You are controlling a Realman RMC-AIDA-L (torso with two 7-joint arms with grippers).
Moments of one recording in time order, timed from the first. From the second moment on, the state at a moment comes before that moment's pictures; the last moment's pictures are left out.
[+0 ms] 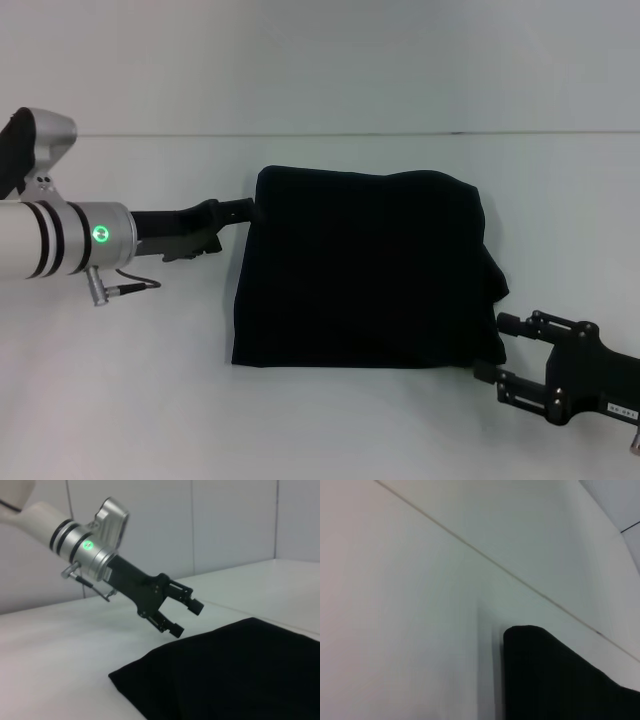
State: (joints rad) left arm -0.77 -2.02 0.84 0.36 2.02 0.89 -2.40; right arm 0.37 2.06 -0.72 -0.41 -1.82 -1.44 0.87
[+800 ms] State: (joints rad) left arm -0.78 -2.07 0.90 0.37 2.02 0.87 -2.34; right arm 0.37 2.06 -0.72 -0.41 -1.83 -1.44 0.87
